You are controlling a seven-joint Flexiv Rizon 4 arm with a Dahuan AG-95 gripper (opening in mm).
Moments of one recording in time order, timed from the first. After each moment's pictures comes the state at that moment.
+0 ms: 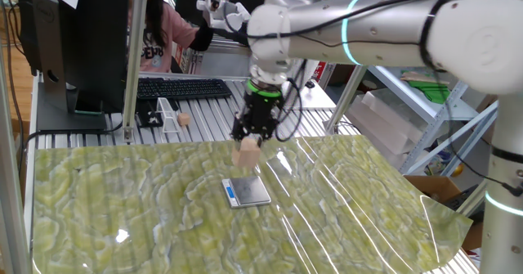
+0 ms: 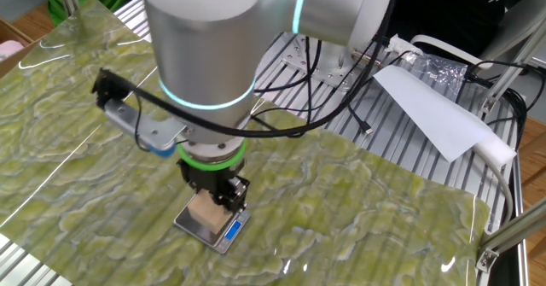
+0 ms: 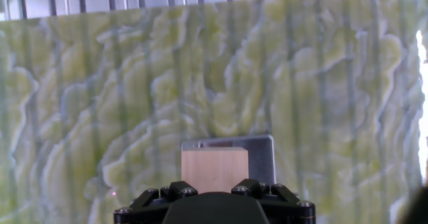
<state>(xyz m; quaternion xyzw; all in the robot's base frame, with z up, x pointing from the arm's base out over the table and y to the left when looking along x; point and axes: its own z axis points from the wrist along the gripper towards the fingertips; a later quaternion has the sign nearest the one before) 0.654 0.039 0.148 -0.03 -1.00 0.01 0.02</state>
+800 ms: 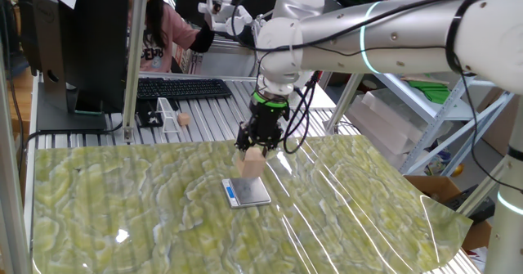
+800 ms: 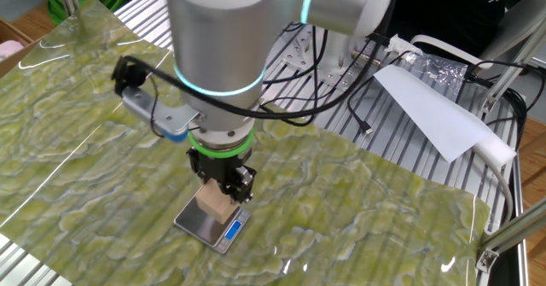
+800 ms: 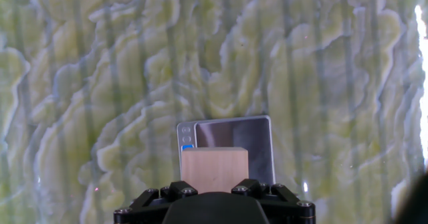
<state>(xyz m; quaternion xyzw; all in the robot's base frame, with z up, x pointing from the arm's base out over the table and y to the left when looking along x) 0.638 0.033 0.141 -0.03 -1.00 0.01 0.01</state>
